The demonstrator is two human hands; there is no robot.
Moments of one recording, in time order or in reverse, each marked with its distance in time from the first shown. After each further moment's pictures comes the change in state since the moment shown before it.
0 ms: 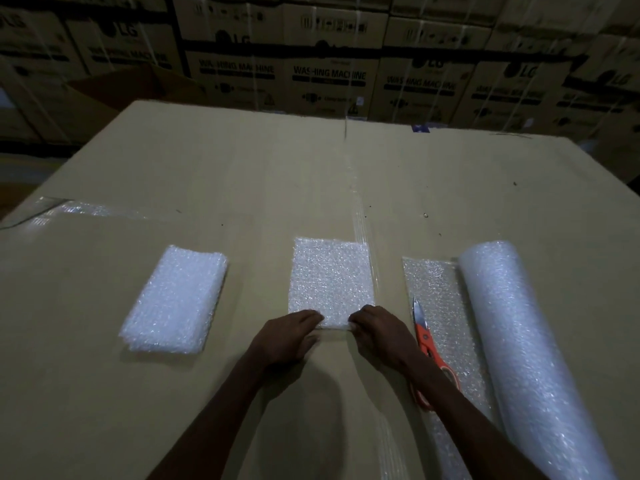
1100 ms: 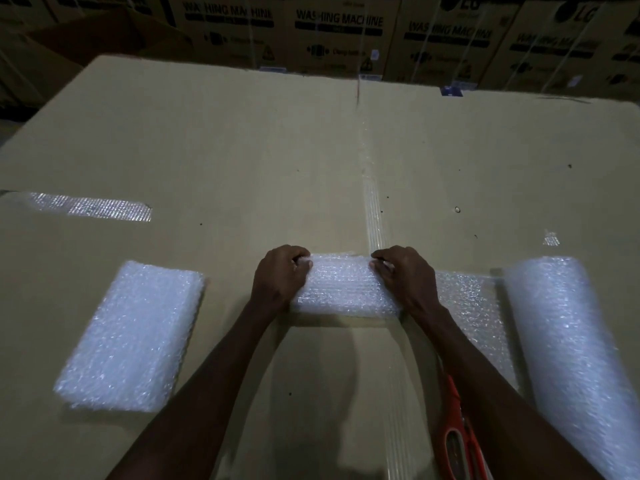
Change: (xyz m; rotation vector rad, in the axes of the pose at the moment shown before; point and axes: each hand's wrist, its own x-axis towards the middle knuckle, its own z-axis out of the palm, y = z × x) left_hand 0.138 -0.080 0.002 -0.391 0.081 -0.647; right_hand 0.139 0.086 -0.015 -0.103 0.237 0.245
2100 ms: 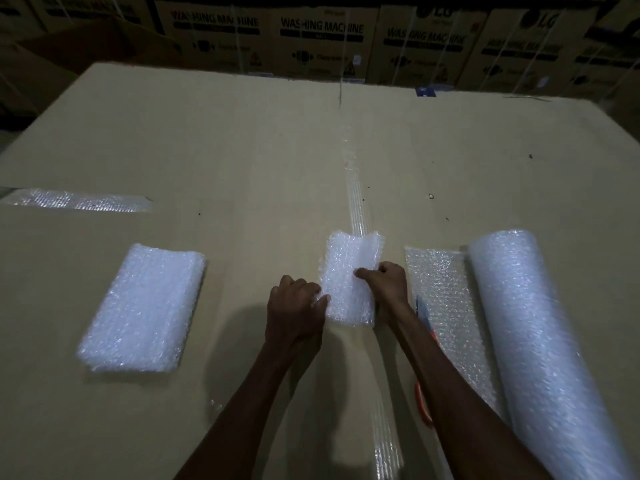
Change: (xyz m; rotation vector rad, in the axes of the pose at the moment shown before) left_hand -0.106 0.018 0.041 0.329 0.163 0.245; right_hand -0.061 -0.059 -0.024 0.678 -0.083 0.857
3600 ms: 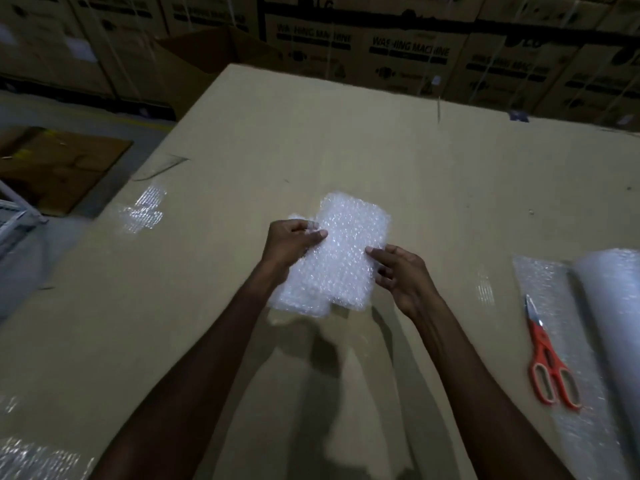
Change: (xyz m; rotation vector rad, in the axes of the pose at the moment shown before) left_hand -0.006 -0.166 -0.228 -1.081 -0.057 -0.715; right_hand -0.172 -0.080 0.150 0.490 -0.428 0.012
